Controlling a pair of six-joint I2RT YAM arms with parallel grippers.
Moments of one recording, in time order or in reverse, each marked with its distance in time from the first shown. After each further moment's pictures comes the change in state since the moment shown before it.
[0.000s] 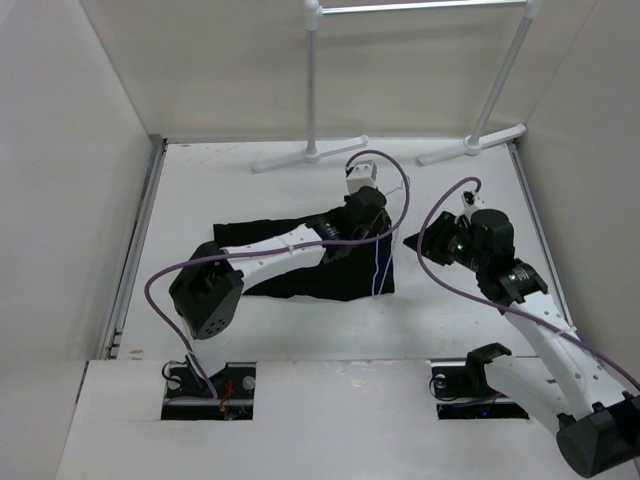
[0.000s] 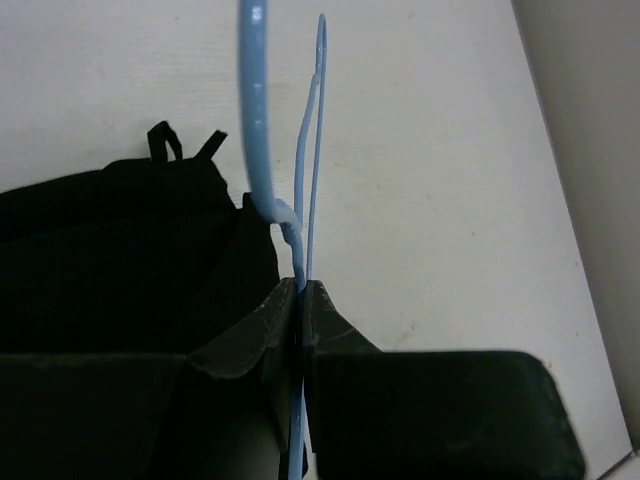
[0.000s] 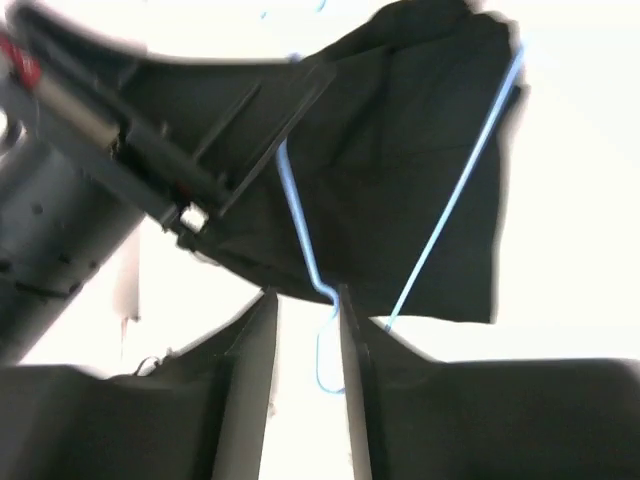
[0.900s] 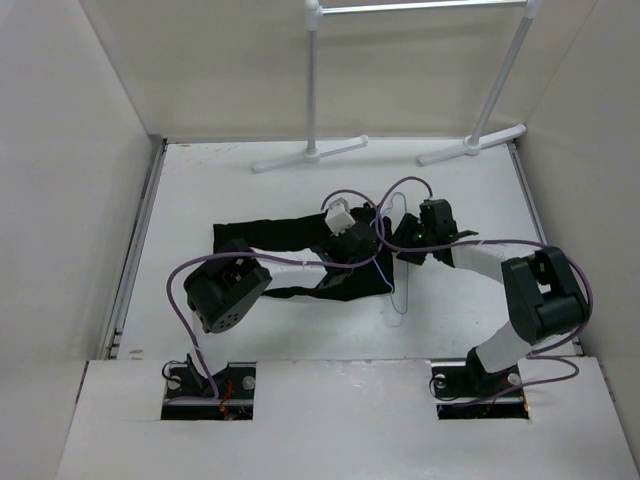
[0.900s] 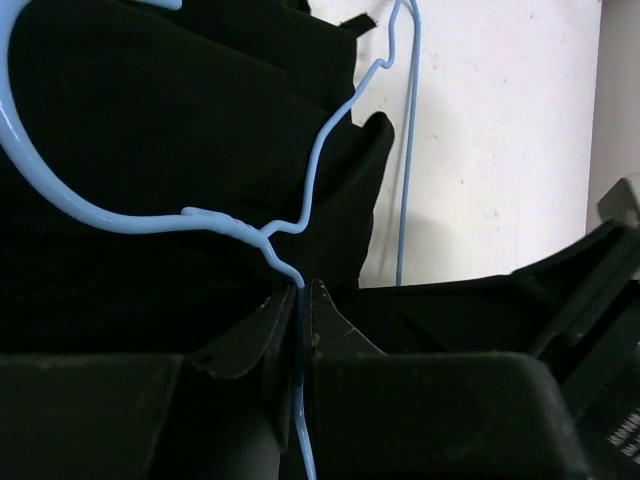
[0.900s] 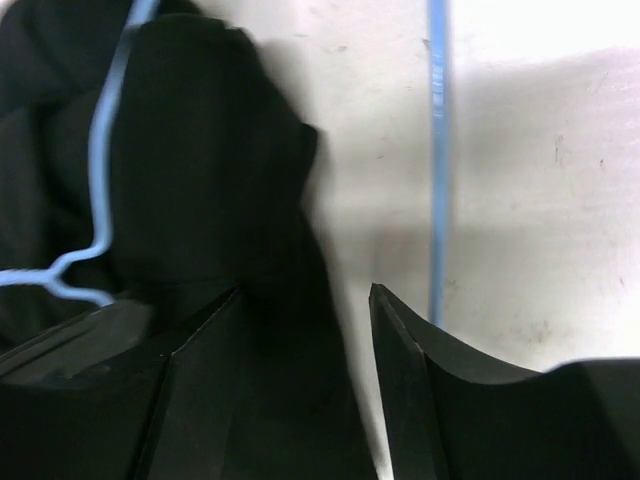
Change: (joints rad) left arm -0.022 0.082 -0.317 0.270 -0.115 -0.443; right arm -0.026 0.719 0.035 0.277 0.080 -0.004
